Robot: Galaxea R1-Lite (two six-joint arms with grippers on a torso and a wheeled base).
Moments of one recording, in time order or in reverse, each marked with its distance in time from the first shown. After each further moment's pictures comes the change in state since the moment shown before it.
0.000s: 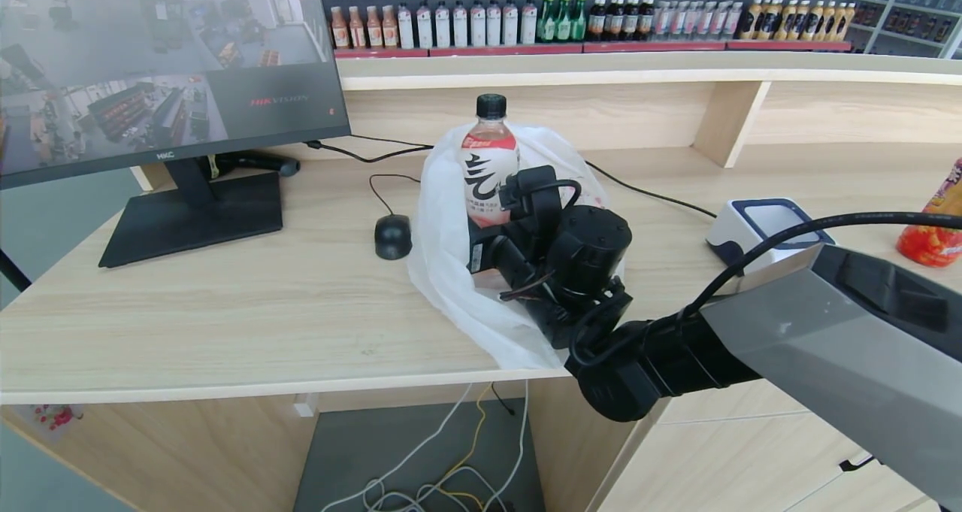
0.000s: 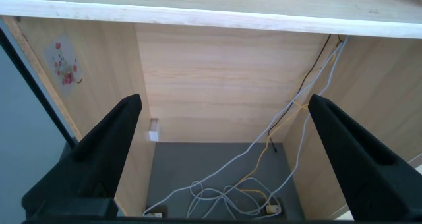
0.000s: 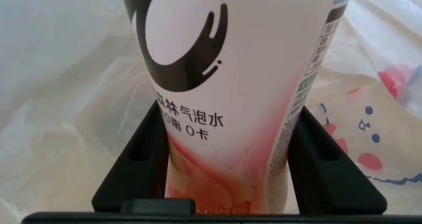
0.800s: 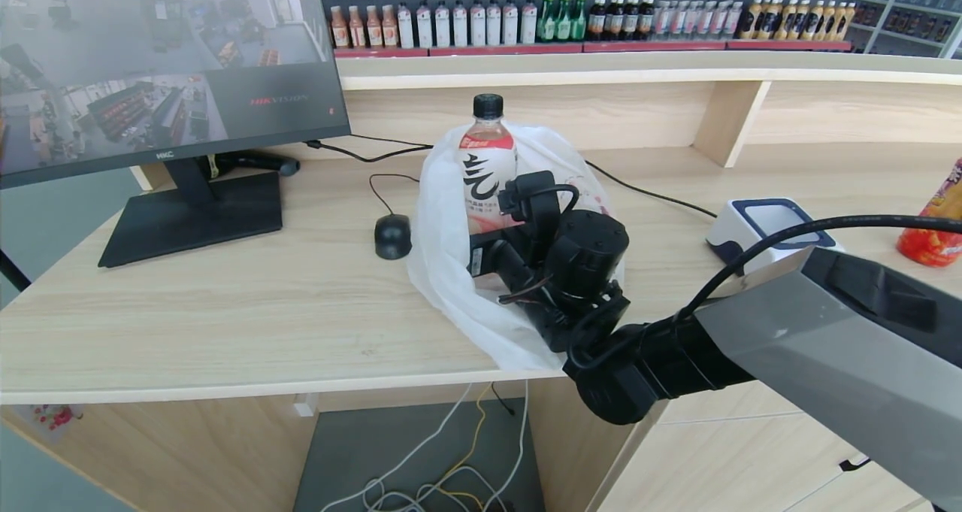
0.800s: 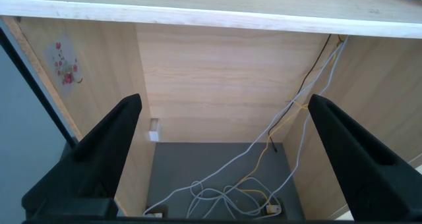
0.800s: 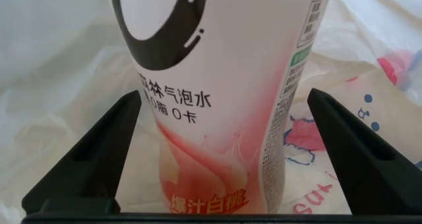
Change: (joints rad) left arm 0.000 0.000 0.000 0.000 0.000 0.000; right arm 0.003 0.002 0.006 -0.016 -0.011 -0.001
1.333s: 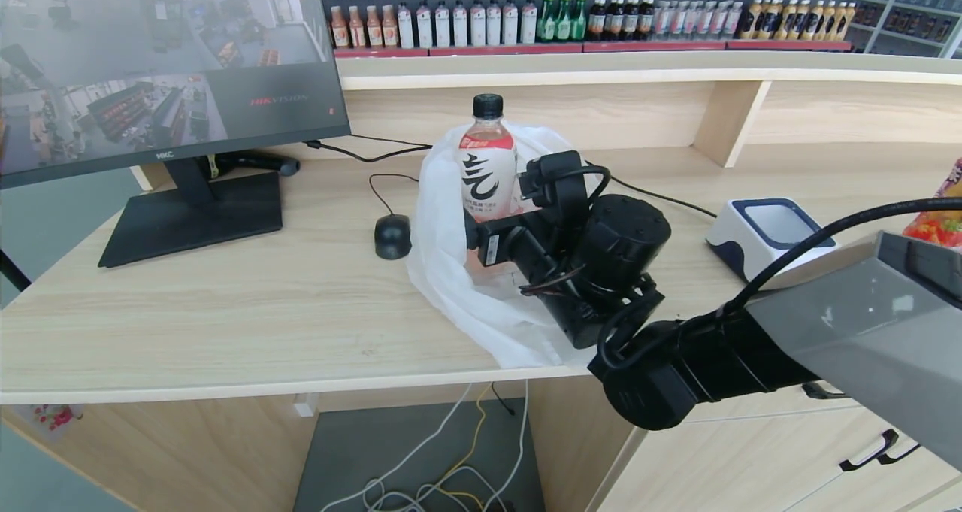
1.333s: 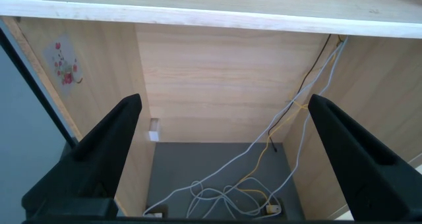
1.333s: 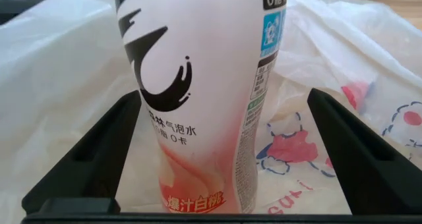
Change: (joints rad) left arm 0.000 0.000 0.000 0.000 0.000 0.000; right arm 0.001 -0.101 0.100 -0.052 0.000 -0.033
